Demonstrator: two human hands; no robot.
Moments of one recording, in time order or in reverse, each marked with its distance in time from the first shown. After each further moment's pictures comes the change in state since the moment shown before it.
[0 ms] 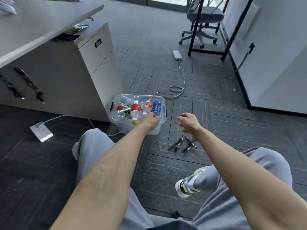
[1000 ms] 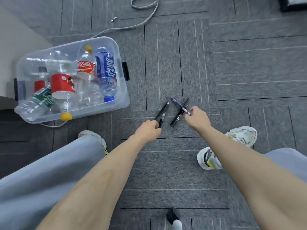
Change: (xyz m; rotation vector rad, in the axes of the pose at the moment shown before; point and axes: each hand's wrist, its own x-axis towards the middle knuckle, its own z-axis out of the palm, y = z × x) left_hand 0.248 -0.078 0.274 0.490 -0.572 -0.079; right_hand 0.259 0.300 -0.015 -0.451 -0.040 0.461
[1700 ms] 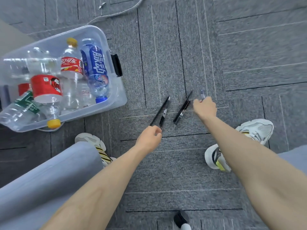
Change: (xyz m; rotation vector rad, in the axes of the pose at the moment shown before) left_hand 0.016 -0.019 0.037 -0.150 0.029 -0.022; right_hand 0.062 0.015 0.023 0.253 0.166 0.191
